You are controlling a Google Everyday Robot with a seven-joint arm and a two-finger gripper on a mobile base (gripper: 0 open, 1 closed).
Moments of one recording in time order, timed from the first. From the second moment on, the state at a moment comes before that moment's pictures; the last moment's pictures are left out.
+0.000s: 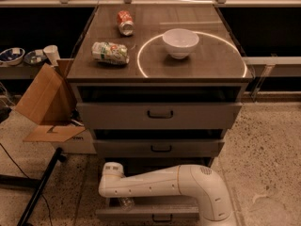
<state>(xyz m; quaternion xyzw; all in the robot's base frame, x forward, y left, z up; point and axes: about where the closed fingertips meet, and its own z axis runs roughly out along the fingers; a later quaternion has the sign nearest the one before) 0.538 0.148 0.235 -0.35 0.93 -0.03 0.13</state>
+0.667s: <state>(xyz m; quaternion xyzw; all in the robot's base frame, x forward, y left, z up) 0.538 0.148 0.235 -0.35 0.93 -0.03 0.13</state>
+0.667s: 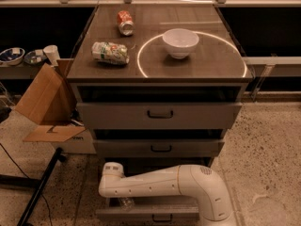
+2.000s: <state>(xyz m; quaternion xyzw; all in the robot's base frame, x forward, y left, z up) 0.538 0.148 0.235 -0.35 0.93 -0.03 0.13</state>
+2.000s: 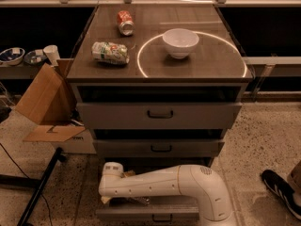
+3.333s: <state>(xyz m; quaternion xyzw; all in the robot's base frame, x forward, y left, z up) 0.529 0.099 0.316 -0.35 0.92 -0.06 0.16</state>
